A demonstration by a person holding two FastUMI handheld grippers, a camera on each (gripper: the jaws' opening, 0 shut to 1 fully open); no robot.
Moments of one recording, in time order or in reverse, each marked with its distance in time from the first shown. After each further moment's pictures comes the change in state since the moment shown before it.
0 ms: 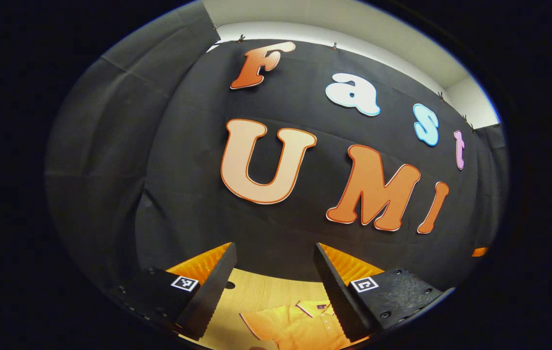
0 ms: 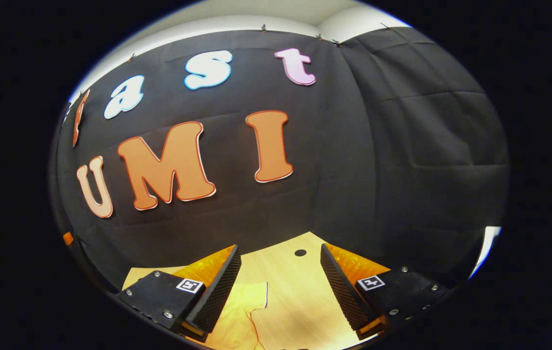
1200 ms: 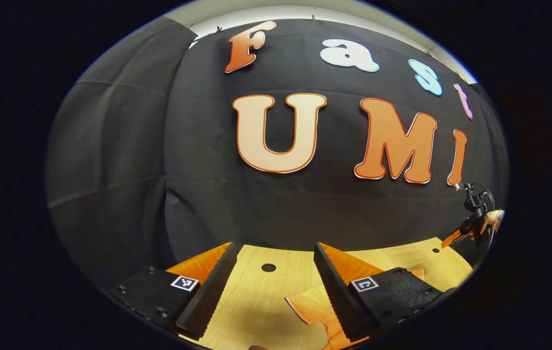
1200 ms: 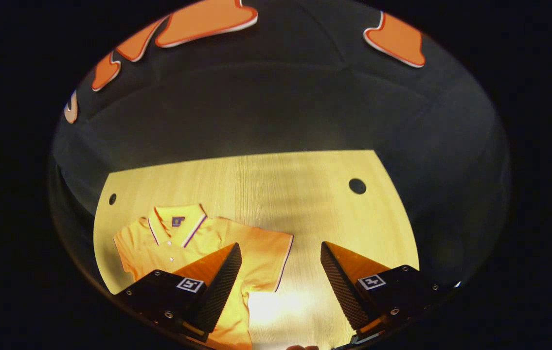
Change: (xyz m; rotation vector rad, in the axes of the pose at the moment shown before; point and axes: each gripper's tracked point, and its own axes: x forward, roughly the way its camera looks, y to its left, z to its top) left arm -0.010 0.047 -0.061 0.161 0.165 0.131; right arm 0.221 0.112 -0.225 -0.320 0.885 0.145
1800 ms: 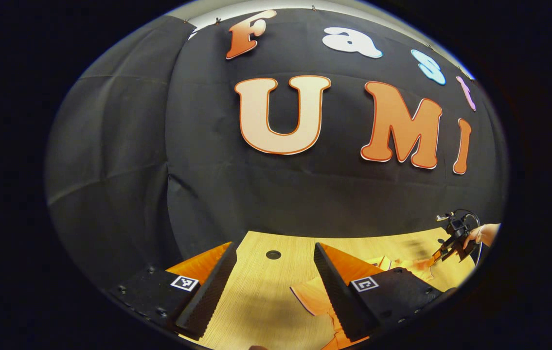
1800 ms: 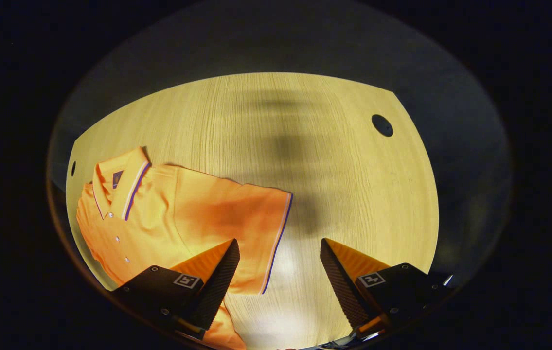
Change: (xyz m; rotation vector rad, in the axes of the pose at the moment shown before) left arm 0.007 0.007 -0.032 0.010 0.089 0.027; right arm 0.112 -0.005 -0.088 -0.013 0.335 -0.062
